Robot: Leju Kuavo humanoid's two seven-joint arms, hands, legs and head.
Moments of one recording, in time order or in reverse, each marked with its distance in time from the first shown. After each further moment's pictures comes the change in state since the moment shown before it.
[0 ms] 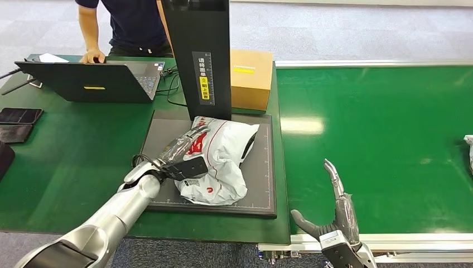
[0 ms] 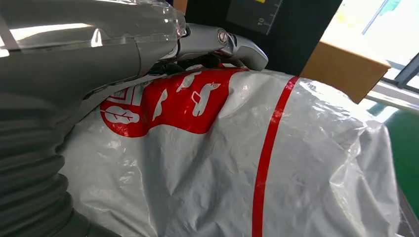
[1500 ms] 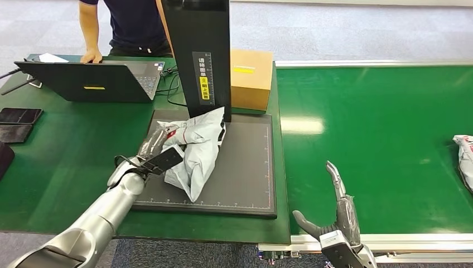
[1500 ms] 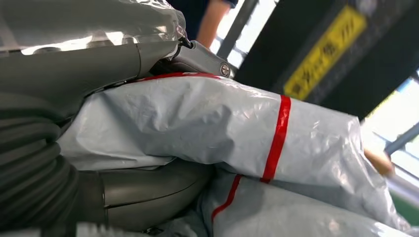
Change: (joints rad) left arm 0.042 0.068 0.094 -0.092 0.168 0.121 -0.120; right arm 0.010 0.004 -0.013 0.012 0.013 -0.021 0.000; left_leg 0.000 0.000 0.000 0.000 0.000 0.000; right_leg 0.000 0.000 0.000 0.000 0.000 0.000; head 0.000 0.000
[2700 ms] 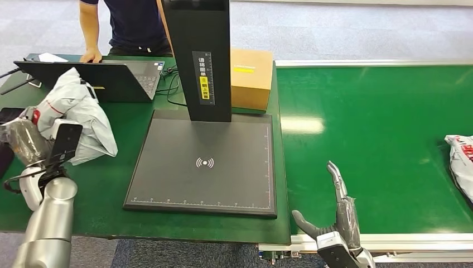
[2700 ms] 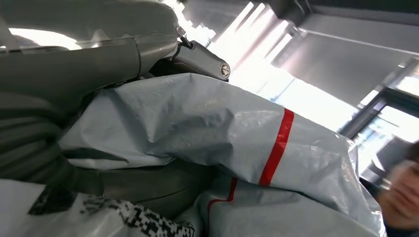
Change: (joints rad) left arm 0.202 0.089 0.607 -0.477 -0.281 0.413 0.262; right arm 0.026 0.069 -0.023 -0.055 0.067 0.003 0.024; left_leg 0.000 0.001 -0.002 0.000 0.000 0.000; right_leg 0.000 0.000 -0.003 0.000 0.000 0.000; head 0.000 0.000
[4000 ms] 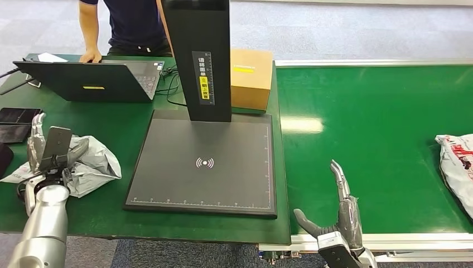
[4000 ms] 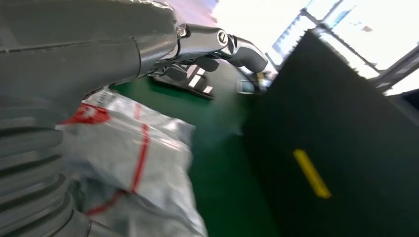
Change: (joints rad) left arm -0.022 0.018 0.099 0.182 0.186 -0.310 -0.014; right arm 0.001 0.015 -0.019 -0.013 0.017 0.000 -0.007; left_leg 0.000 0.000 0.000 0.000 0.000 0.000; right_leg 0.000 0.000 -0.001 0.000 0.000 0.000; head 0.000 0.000
